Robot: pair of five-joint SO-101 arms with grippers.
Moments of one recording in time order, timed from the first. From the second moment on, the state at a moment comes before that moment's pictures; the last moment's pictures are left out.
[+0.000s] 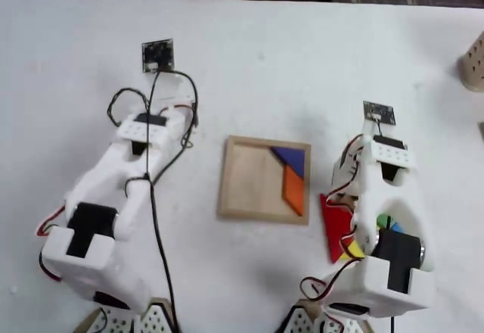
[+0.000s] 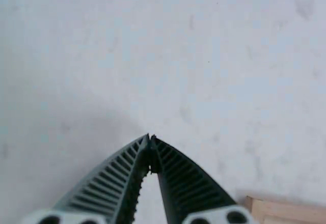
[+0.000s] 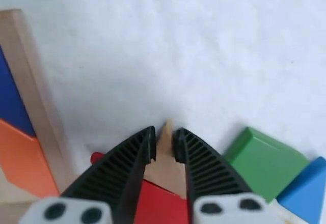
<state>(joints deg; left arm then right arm) 3.9 10.2 28.2 23.4 17.6 10.5 0.8 37.9 57.1 6.2</state>
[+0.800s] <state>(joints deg) 3.9 10.2 28.2 23.4 17.6 8.5 -27.5 62.2 56.9 9.8</state>
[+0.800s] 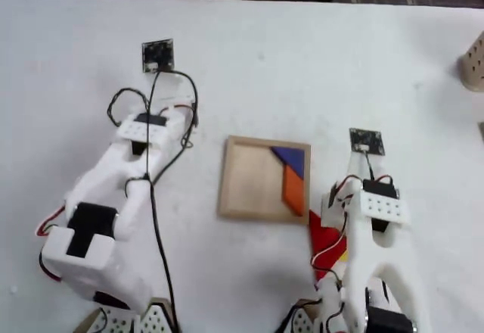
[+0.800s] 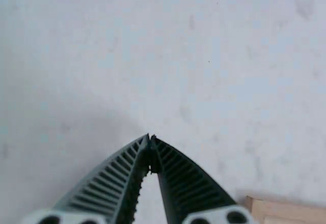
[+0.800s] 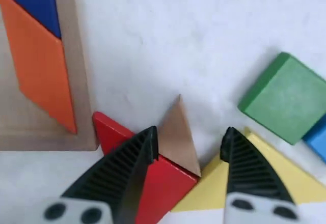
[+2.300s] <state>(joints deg) 3.9 10.2 28.2 23.4 17.6 8.0 -20.4 59.8 56.5 15.9</state>
